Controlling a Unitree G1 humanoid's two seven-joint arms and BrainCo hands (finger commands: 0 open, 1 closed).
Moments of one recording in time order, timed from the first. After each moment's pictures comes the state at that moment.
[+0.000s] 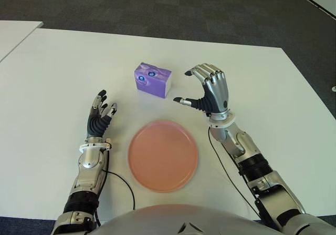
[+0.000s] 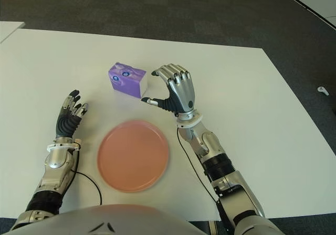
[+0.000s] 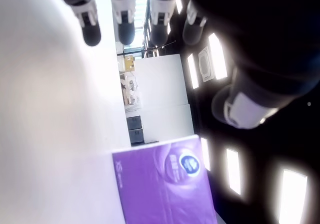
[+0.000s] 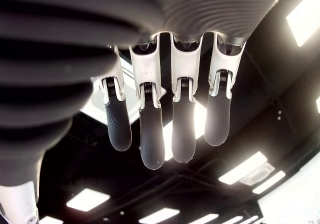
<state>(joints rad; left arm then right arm) 0.05 0.08 0.10 0.45 0.06 -0.52 0.10 -0.31 -0.42 0.37 0.14 -0.91 -0.45 -0.84</state>
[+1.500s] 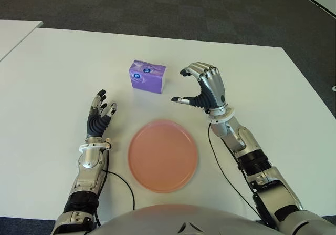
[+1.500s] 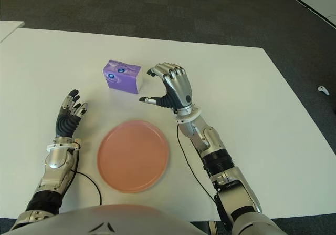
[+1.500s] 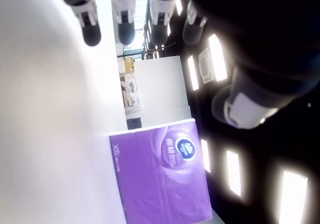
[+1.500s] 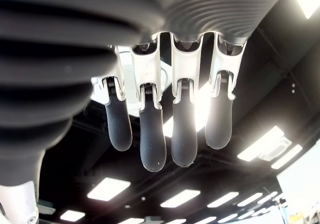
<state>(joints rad) 0.05 0.07 0.10 0.45 0.06 -0.52 0.11 -0.34 -0.40 0.32 0.20 -0.85 -0.52 -0.66</state>
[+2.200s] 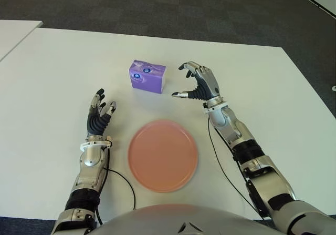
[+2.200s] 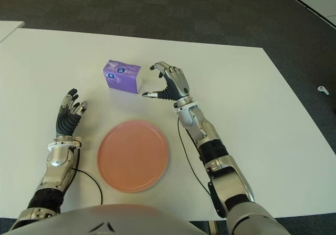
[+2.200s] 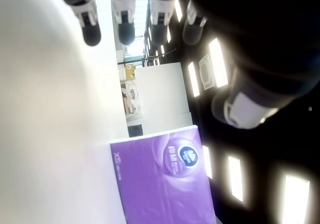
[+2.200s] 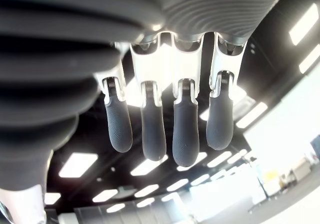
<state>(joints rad) 0.02 0.07 0.10 0.48 0.08 -0.51 0.16 -0.49 -0.34 0.32 0.48 -0.73 -0.41 -0.40</state>
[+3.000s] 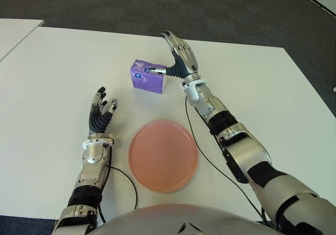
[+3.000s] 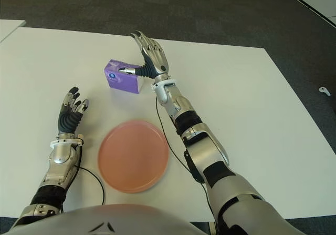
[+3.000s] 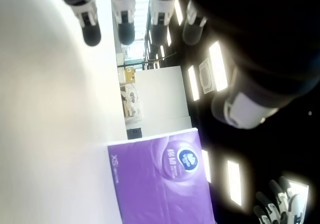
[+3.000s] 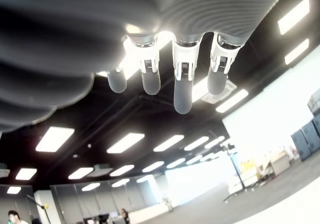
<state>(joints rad) 0.00 0.06 0.10 0.49 0.08 -0.52 0.18 -0.84 -0.15 0.41 0.83 -0.77 -0.30 -0.53</state>
